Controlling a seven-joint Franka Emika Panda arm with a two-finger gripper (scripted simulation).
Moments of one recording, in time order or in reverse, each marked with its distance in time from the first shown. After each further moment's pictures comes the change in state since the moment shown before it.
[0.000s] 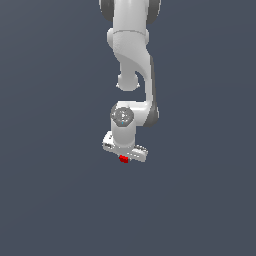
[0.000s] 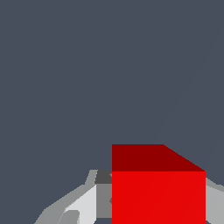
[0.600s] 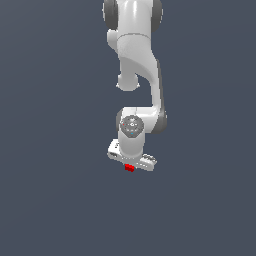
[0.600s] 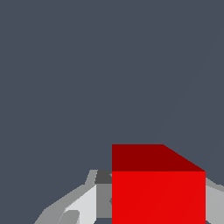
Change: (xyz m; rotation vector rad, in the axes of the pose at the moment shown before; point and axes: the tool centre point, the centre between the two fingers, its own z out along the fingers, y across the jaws) arm 0.034 -0.041 -0.009 0.001 0.000 -0.001
